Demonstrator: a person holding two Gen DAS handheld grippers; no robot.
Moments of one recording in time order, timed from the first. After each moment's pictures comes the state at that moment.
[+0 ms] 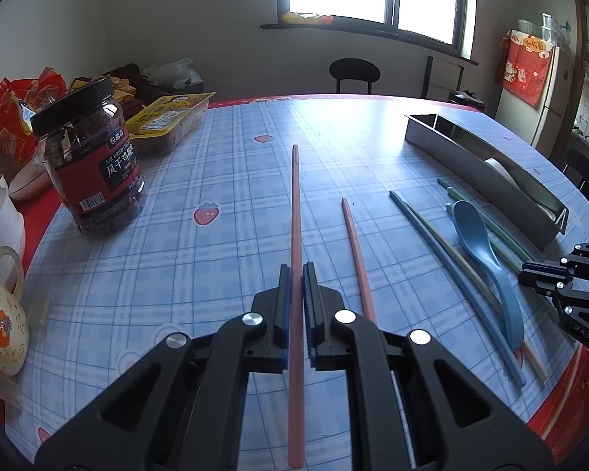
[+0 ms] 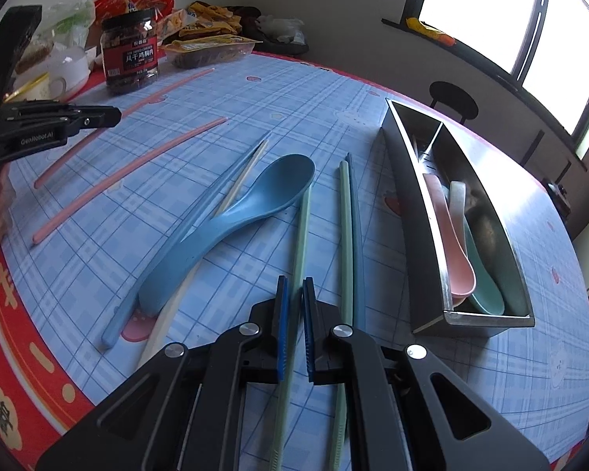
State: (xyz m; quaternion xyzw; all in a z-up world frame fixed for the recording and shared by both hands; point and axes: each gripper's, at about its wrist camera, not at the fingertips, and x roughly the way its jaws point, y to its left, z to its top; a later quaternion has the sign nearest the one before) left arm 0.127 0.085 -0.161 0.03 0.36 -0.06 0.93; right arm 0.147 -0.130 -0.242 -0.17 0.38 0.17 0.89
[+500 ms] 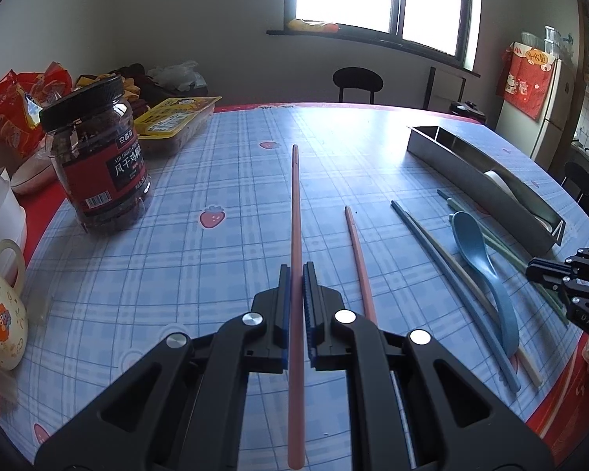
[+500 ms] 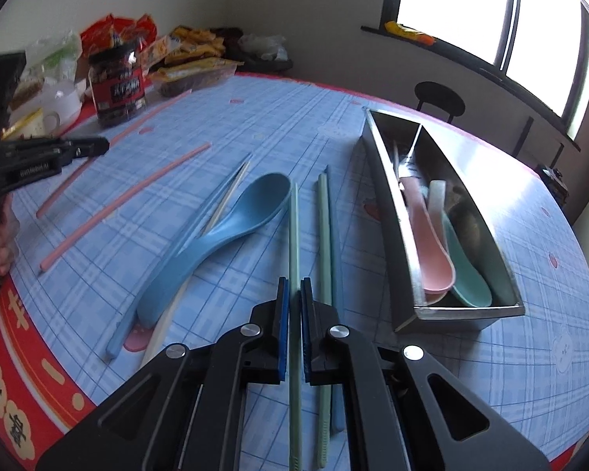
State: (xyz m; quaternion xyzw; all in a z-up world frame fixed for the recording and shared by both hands) left arm 0.124 0.093 -0.158 0.01 0.35 -0.06 0.93; right arm 0.143 -0.152 -0.230 -0.11 0.35 0.16 0.91
